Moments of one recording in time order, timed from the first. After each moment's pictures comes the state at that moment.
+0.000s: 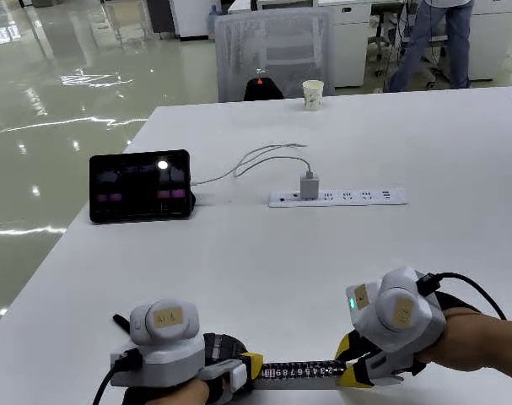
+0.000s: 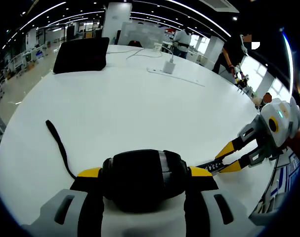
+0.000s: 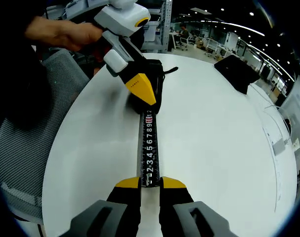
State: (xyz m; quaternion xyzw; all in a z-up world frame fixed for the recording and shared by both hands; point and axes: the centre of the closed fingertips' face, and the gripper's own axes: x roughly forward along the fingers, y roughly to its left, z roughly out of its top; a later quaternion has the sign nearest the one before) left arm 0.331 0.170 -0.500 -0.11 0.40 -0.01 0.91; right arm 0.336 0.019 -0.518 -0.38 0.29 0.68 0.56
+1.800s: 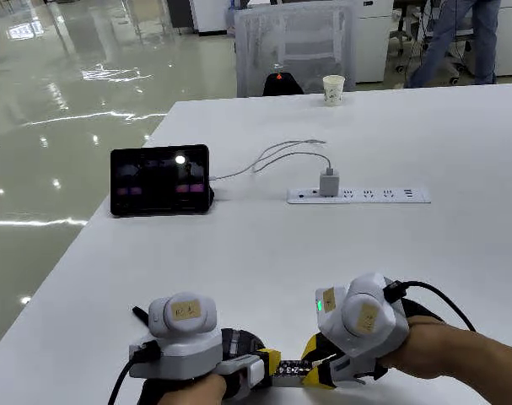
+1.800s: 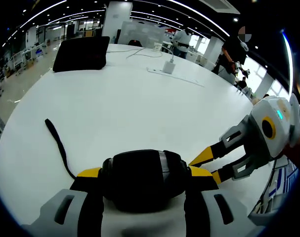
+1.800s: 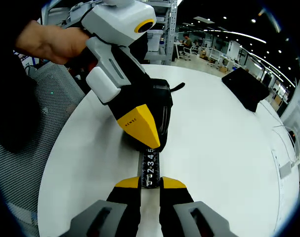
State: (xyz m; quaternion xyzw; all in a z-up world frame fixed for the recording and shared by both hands) left arm 0.332 0.170 -0.500 -0.12 0.41 -0.01 0.91; right arm 0.323 0.088 -0.520 -0.35 0.26 0.70 0.56
